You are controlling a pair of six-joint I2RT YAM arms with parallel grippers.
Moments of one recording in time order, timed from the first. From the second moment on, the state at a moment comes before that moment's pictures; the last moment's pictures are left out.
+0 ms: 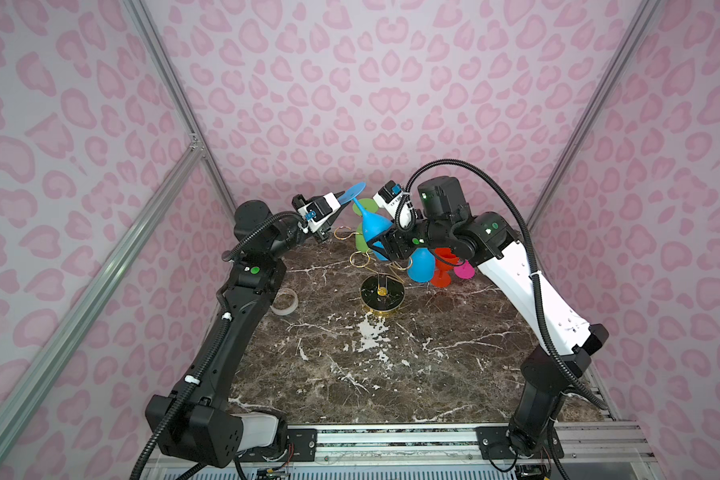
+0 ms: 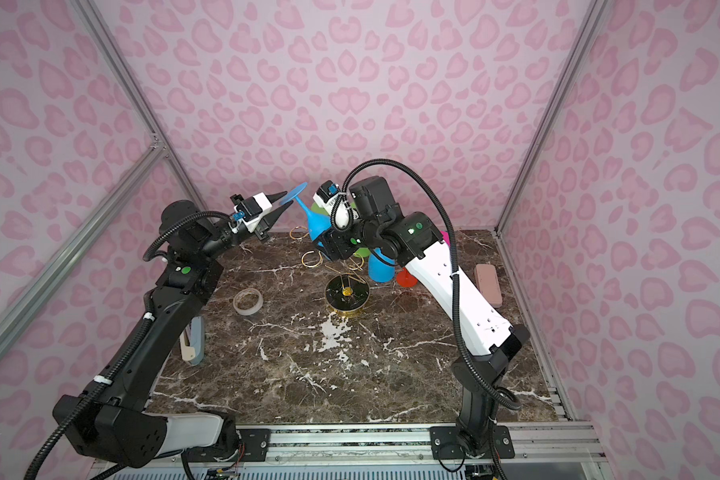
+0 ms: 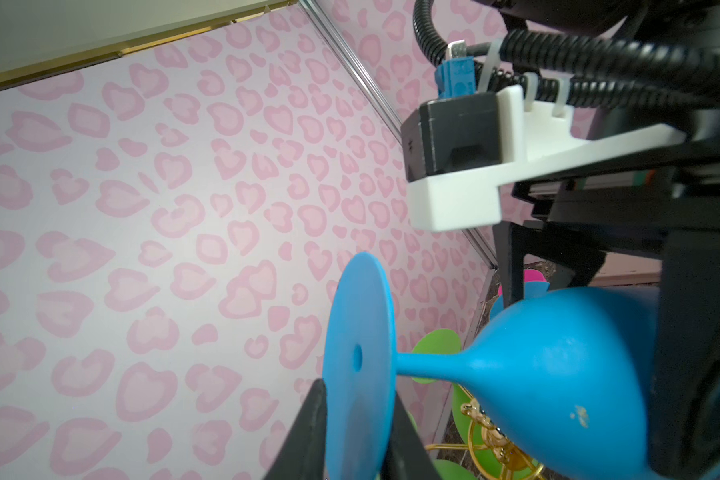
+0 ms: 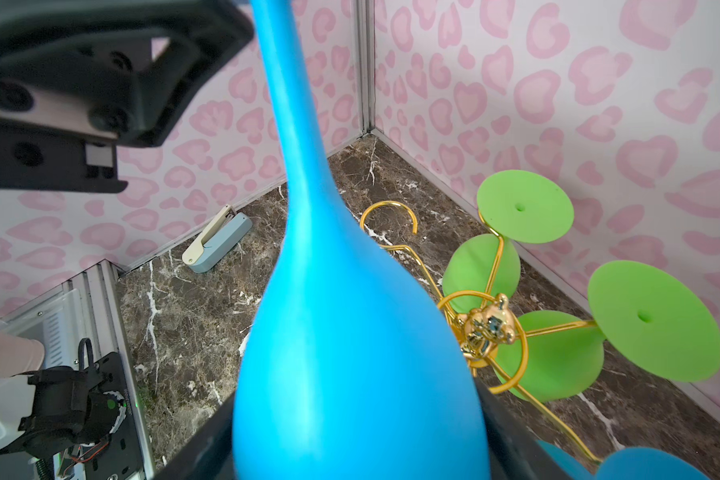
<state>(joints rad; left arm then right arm) -0.21 1.34 1.40 0.15 0.71 0.57 0.71 1.82 2.26 -1.00 -0.22 -0.06</state>
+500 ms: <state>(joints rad) -0.22 1.35 1.41 0.12 0.64 0.38 0.71 1.57 1.96 -0.79 -0.25 0.01</state>
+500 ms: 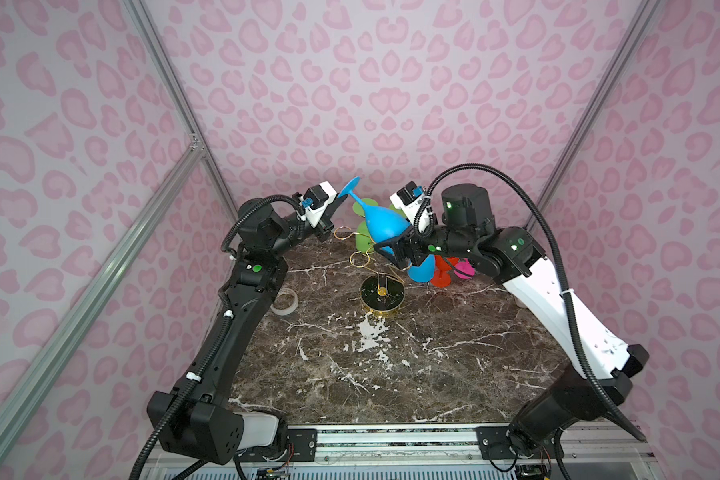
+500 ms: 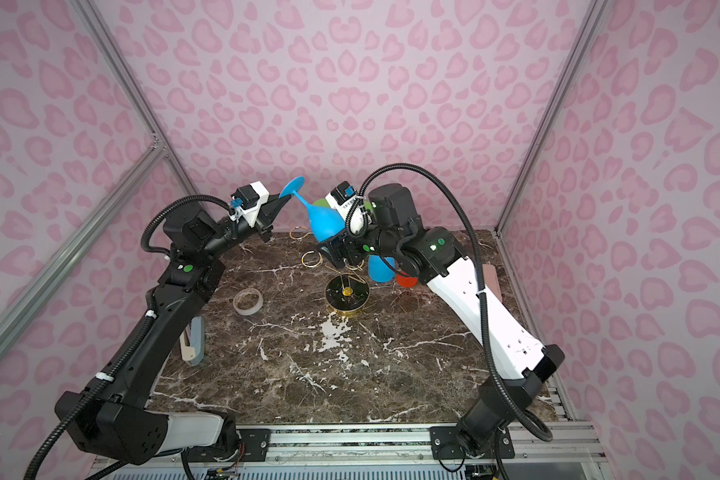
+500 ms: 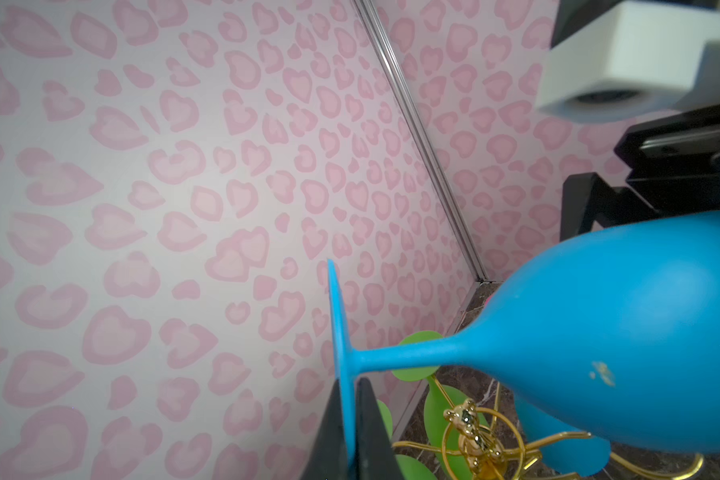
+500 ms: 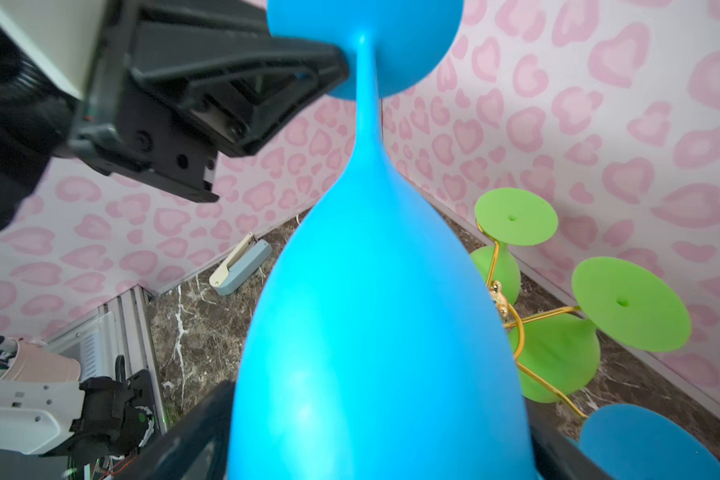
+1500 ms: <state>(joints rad) -0.20 1.38 1.44 0.13 0.71 -0.03 0.54 1.40 1.66 -0.39 -0.38 0.15</state>
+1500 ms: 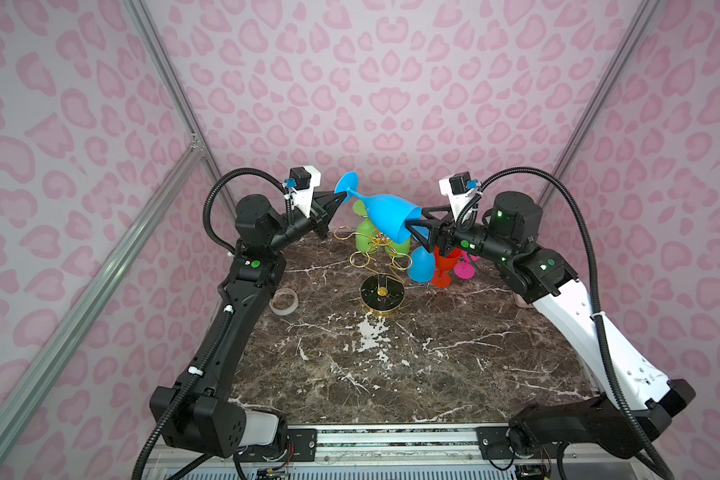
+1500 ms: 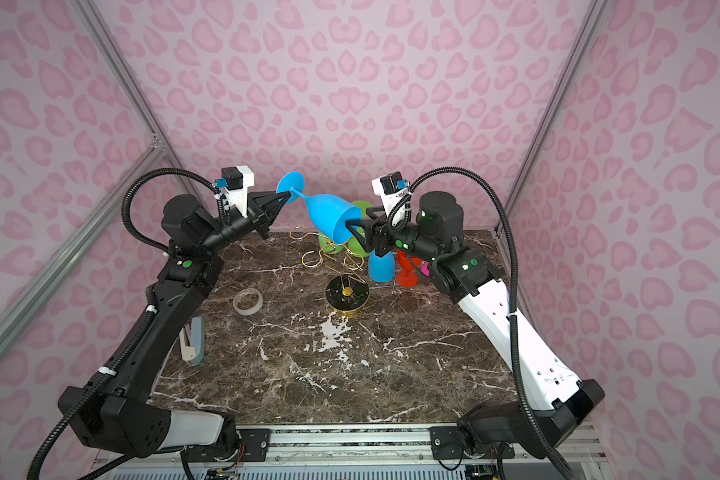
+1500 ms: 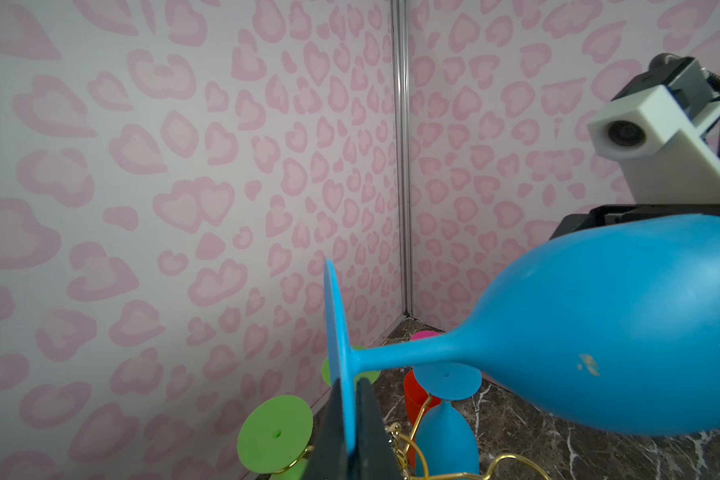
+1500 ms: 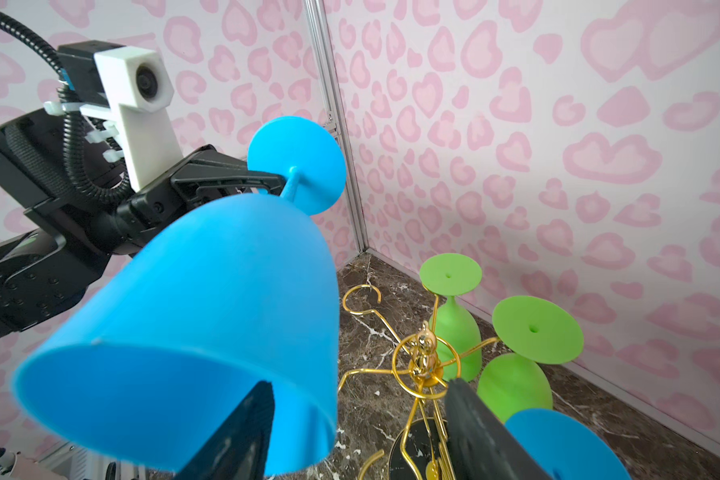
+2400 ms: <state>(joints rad) -0.20 1.33 1.43 0.18 0.56 -0.11 0.35 1.19 1.70 -0.73 -0.20 0.14</state>
